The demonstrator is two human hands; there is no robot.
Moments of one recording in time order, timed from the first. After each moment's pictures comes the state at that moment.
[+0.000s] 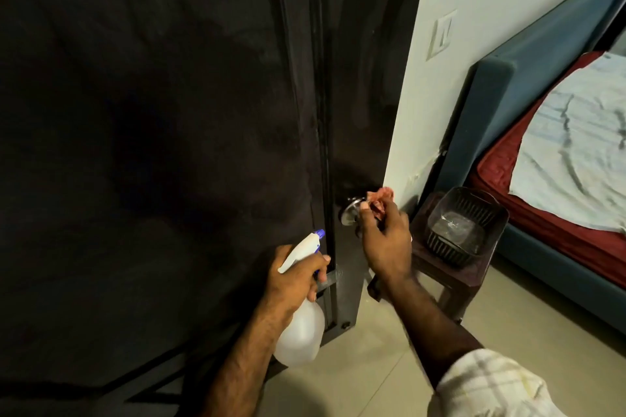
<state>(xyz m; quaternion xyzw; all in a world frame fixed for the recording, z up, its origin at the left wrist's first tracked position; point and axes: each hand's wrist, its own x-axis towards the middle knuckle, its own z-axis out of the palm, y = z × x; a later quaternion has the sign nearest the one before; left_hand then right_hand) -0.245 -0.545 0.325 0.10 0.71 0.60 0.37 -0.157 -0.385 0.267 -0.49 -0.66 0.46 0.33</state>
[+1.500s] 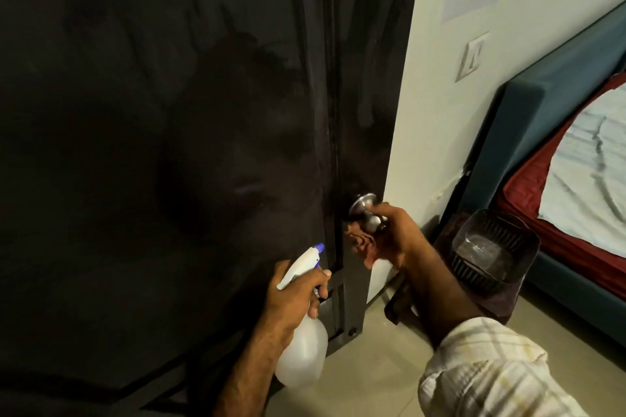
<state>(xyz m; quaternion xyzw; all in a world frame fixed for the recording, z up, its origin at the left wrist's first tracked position) -0.280 -0.569 0.325 0.08 0.71 0.61 0.34 -0.209 -0.330 0.286 -0.36 -0.40 0.83 0.15</state>
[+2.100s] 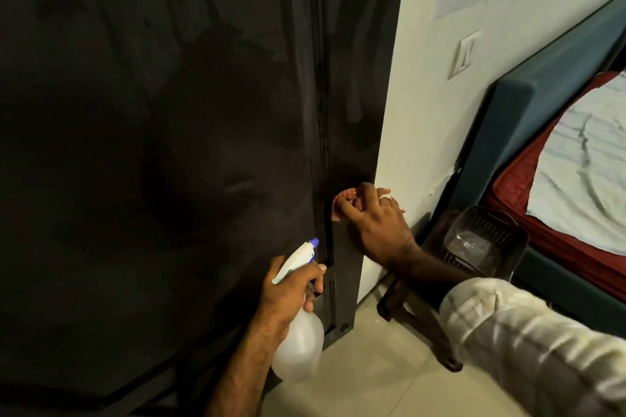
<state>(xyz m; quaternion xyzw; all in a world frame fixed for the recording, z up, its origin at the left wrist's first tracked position) -0.284 -0.556 0.325 0.08 0.70 0.62 0.35 -0.214 -0.329 0.279 -0.20 -0.95 -0.05 0.22</state>
